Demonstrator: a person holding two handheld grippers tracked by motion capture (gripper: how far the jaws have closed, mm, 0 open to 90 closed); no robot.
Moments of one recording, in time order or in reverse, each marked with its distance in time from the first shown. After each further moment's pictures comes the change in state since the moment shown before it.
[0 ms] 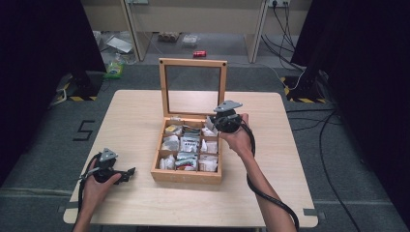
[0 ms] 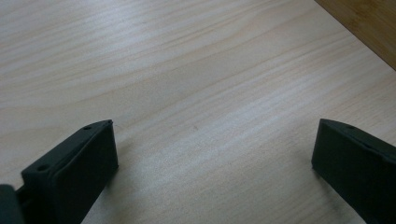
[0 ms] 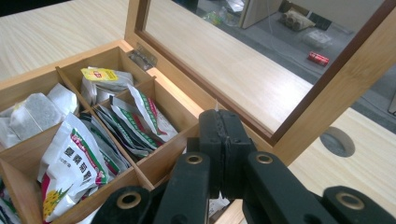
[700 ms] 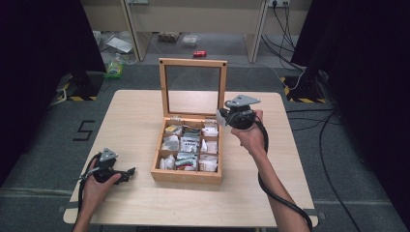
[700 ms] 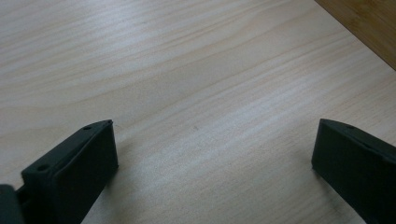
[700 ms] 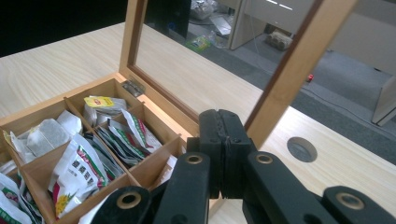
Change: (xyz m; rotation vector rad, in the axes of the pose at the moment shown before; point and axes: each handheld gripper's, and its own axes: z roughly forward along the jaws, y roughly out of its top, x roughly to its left) left arm 0.000 0.000 0.000 0.001 0.000 0.001; right arm -0.018 0.006 -0.045 -0.082 -0.030 0.035
